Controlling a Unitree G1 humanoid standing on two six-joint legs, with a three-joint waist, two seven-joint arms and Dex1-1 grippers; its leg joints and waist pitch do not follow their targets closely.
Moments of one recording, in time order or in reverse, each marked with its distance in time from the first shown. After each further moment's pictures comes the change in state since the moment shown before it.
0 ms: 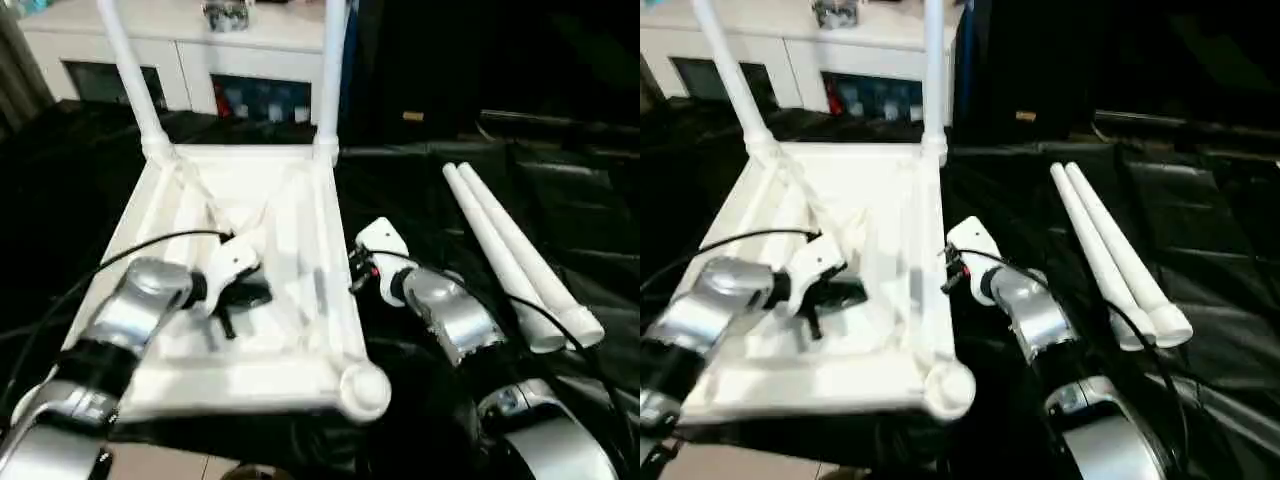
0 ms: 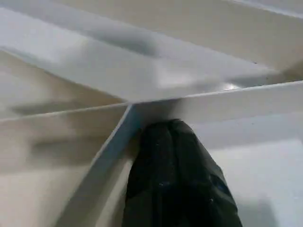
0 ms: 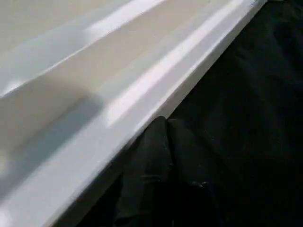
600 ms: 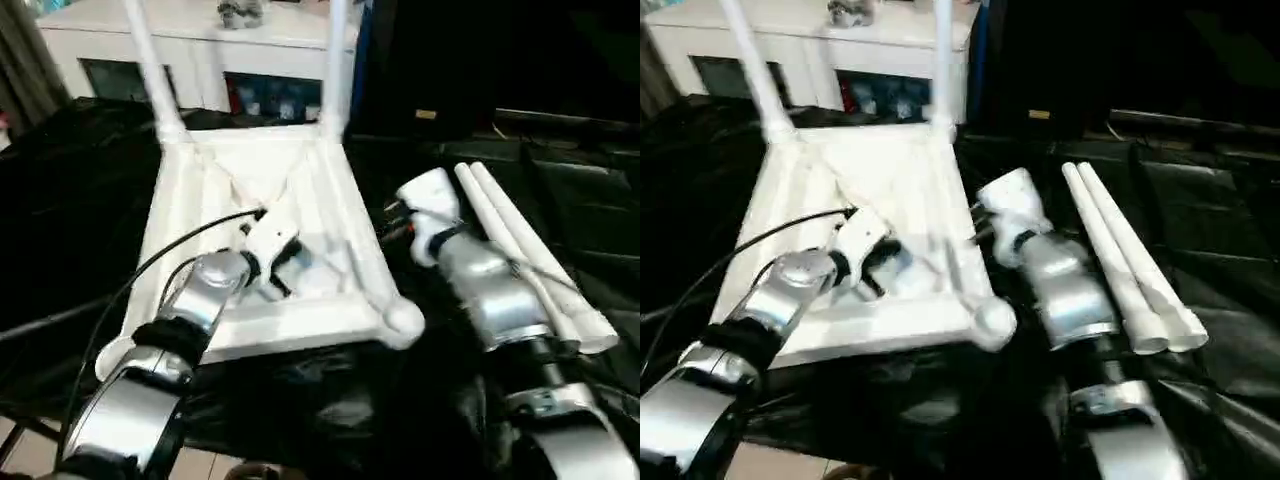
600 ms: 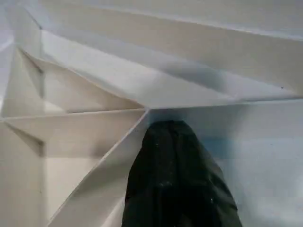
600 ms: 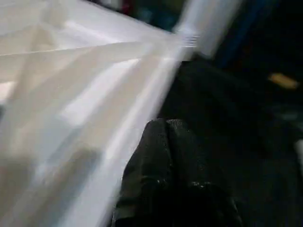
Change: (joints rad) left arm -0.146 -0.195 0.065 0.324 0.040 -0.238 0.444; right arm 0.030 -0.097 -0.137 -0.318 0.019 0.062 -0.114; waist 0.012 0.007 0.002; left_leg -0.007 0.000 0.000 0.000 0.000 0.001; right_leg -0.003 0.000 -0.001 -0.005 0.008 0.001
